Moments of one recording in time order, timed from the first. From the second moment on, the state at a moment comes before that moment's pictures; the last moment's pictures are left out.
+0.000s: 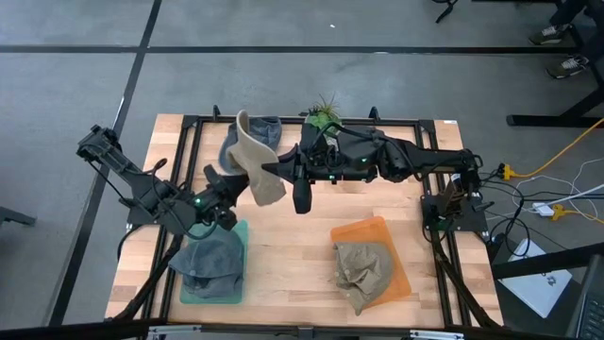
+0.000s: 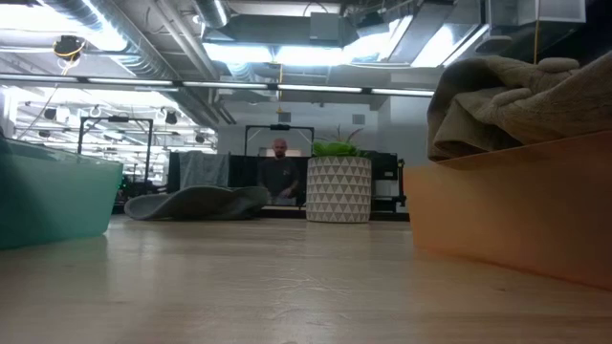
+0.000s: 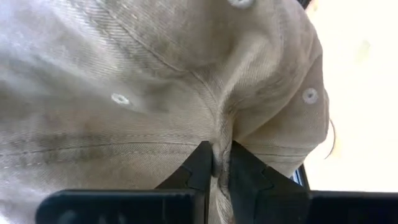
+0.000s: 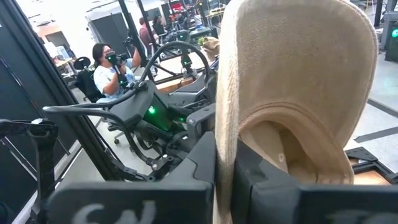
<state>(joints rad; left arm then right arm) -0.63 1.06 0.98 -0.23 -1.28 1.08 0.16 1.82 2.22 -0.44 0.21 0.28</state>
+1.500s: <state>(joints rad) -0.75 1.06 0.98 -0.23 -1.49 0.90 0.16 1.81 2.24 -1.01 0.47 0.44</state>
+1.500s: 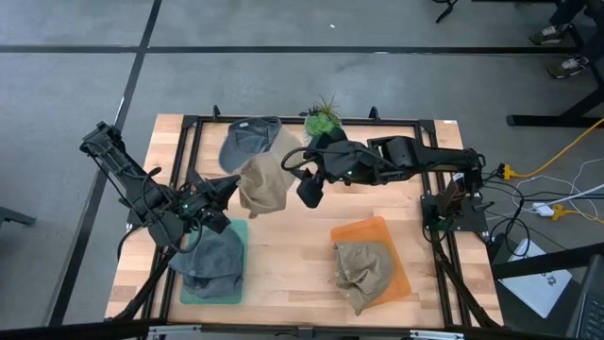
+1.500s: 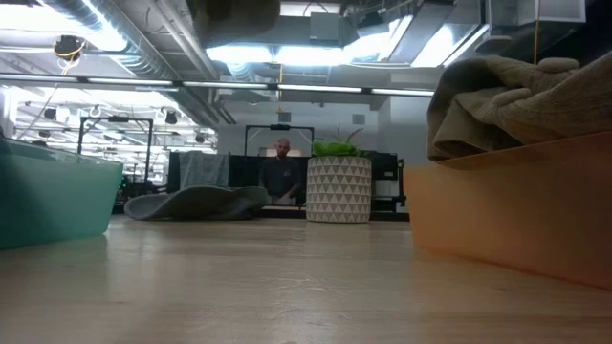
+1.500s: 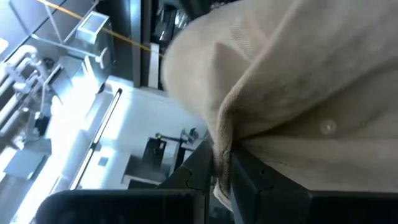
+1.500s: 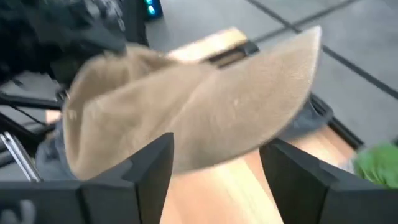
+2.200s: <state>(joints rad) -0.65 1.06 0.98 -0.36 -1.28 0.61 0.19 1.84 2.24 -1.10 0.37 0.56</state>
